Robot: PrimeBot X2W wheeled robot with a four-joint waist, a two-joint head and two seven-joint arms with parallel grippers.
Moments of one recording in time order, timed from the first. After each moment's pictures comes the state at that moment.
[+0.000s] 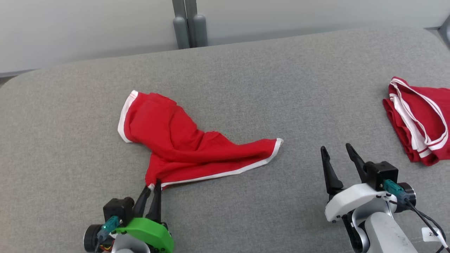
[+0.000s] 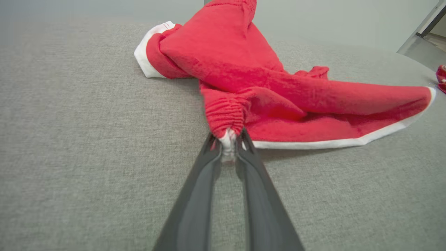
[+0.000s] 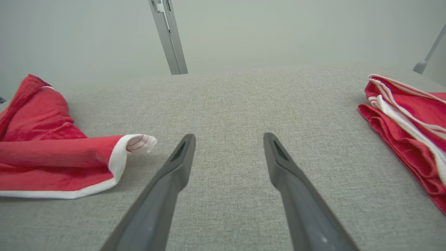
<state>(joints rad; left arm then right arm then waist) -0.15 0.05 -0.22 0.53 -0.31 -0.07 -0.26 -0.21 -0.05 0.04 0.44 0.13 0.13 -0.26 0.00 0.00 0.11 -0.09</state>
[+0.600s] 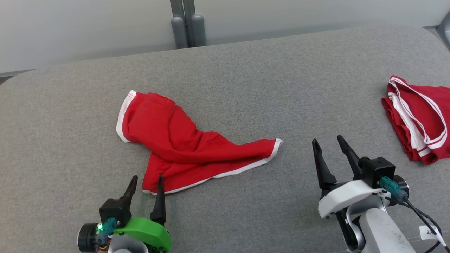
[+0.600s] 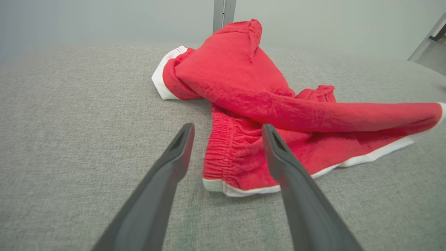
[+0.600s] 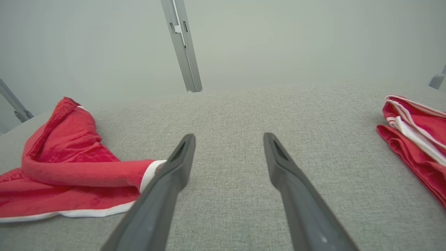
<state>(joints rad) -0.12 0.05 -0.19 0.44 -0.26 -0.02 -0.26 -0.21 -0.05 0.10 0.36 0.17 0.13 -0.26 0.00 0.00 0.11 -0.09</state>
